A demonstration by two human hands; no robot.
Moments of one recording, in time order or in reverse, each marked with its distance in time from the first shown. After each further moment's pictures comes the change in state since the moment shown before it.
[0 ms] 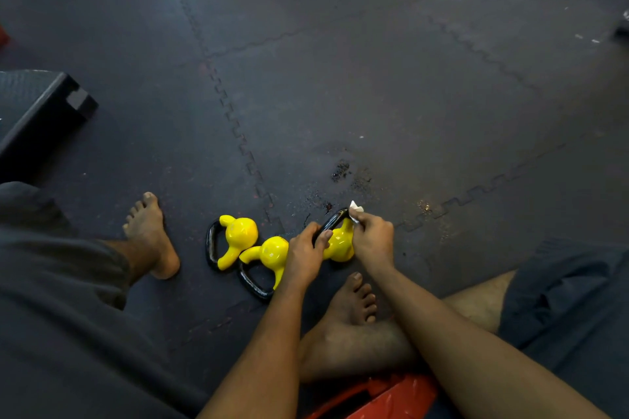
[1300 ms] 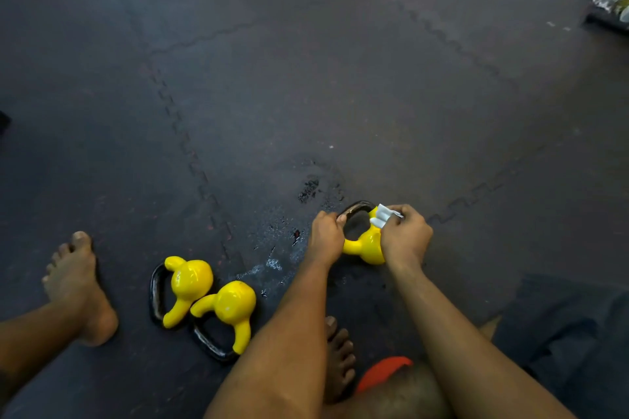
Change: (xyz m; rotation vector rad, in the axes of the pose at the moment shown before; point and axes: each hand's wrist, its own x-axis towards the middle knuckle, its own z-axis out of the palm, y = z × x) left_hand 0.129 0.058 0.099 0.203 -0.157 0.011; right_hand 0.093 0.014 -0.064 0.112 0.396 0.369
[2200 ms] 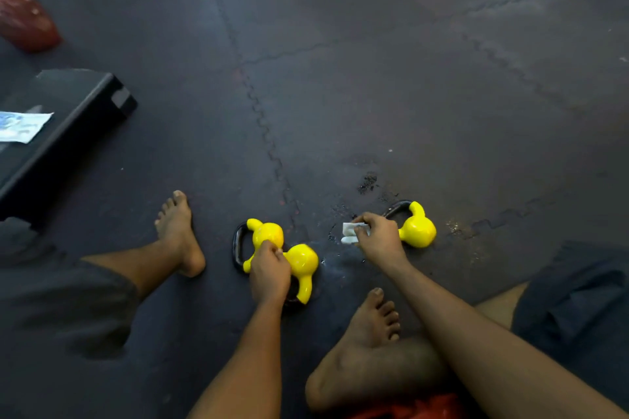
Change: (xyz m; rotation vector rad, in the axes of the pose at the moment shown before) left_hand -0.170 -0.132 -0.131 -0.039 0.498 -0.452; right_hand -0.118 -0.010 0.040 -0.195 -0.600 -0.496
